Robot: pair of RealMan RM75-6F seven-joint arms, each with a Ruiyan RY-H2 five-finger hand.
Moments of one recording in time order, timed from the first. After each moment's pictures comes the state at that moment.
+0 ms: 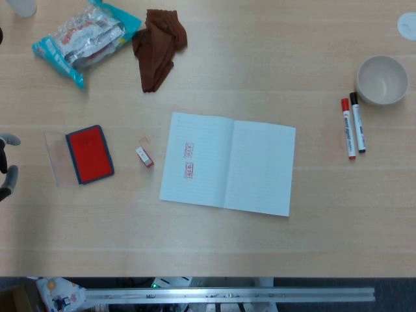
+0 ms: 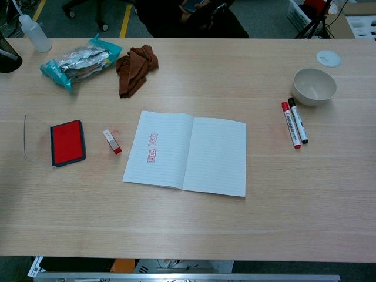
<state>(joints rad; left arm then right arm) -0.09 -1.14 -0.03 -1.77 1.48 1.50 0.24 0.13 -1.01 0.06 -1.65 -1.52 1.43 0.06</state>
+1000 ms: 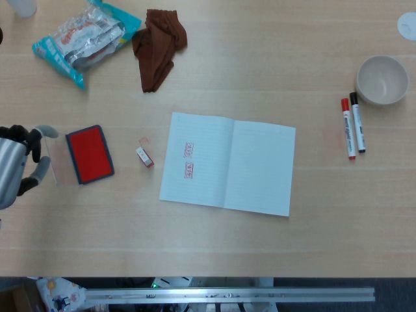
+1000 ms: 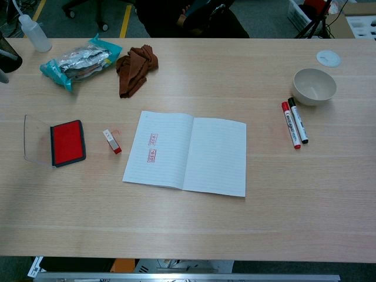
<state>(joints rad) -0.20 -1.11 -0.03 -1.73 1.66 1.41 0.09 0.15 -0.97 0.10 -1.68 -1.50 1.44 0.06</state>
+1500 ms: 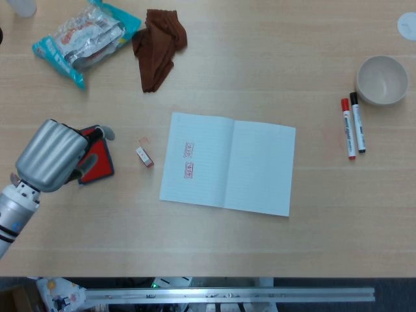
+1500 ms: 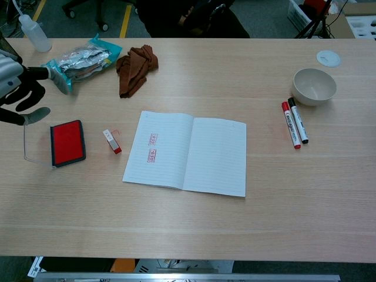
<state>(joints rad) -0.39 -1.14 -0.03 -1.65 1.76 1.21 0.04 0.14 -0.97 0.09 -1.68 -1.48 1.43 0.05</state>
